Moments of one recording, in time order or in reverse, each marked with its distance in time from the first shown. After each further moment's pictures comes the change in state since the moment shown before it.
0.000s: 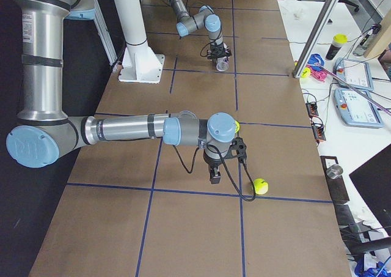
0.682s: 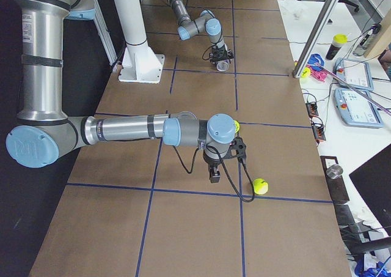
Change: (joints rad) left arm 0.002 0.012 0.057 -0.077 0.026 0.009; right arm 0.000 0.000 -0.001 0.000 0.009 0.000
